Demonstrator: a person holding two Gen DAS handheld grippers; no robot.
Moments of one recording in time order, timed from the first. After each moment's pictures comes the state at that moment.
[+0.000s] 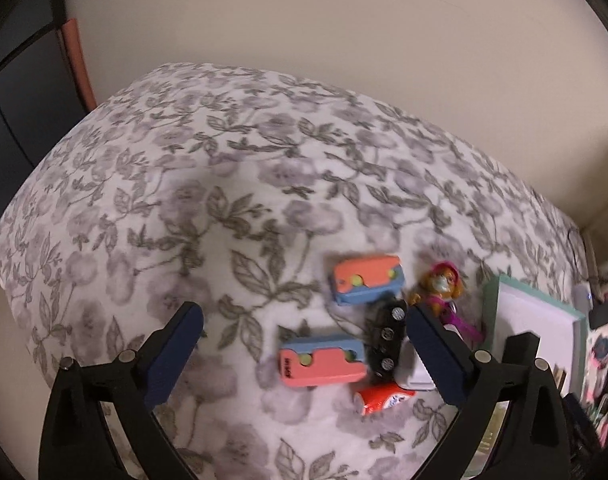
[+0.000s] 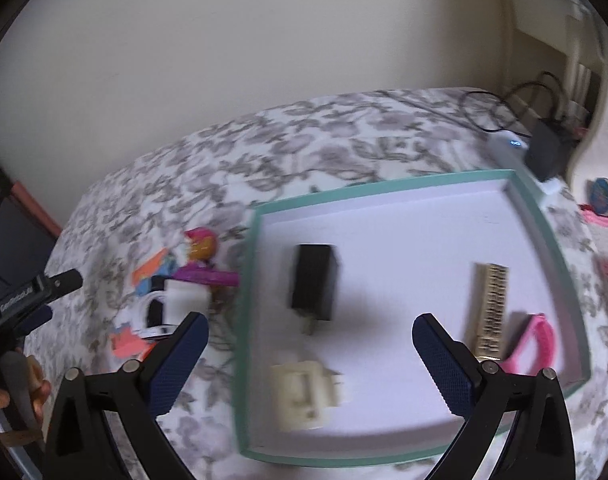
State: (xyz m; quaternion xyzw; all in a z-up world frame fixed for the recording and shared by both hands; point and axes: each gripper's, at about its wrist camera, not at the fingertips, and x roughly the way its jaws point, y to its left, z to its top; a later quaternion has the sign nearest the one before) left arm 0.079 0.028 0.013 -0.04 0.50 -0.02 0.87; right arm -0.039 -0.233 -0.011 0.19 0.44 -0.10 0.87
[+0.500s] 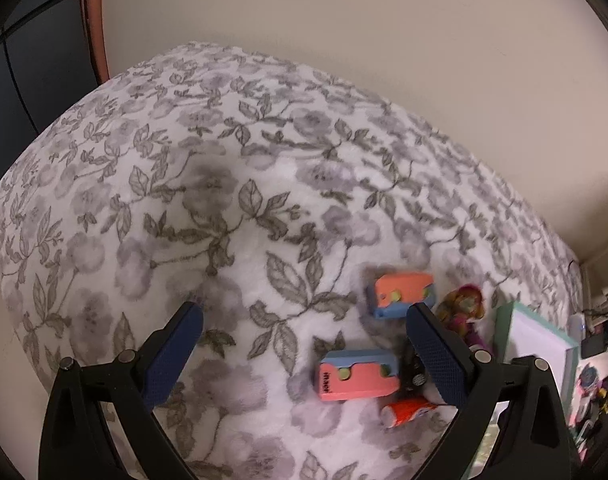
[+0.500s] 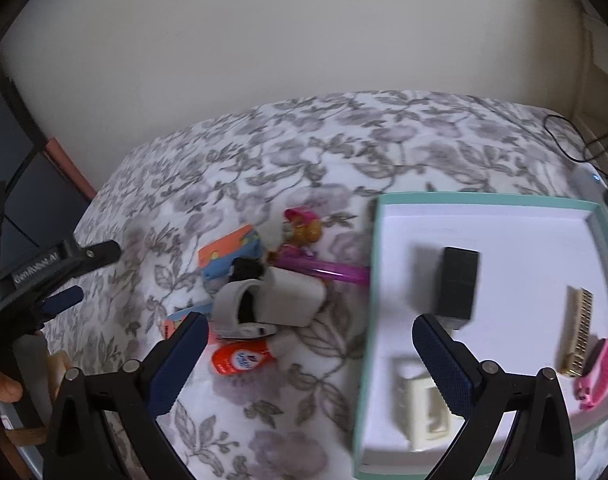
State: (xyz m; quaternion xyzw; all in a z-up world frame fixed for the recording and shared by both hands) left arm 0.092 0.071 -0.003 -0.08 0.51 -0.01 0.85; right arm 0.005 -0.156 -0.018 0.15 0.46 -0.03 0.88
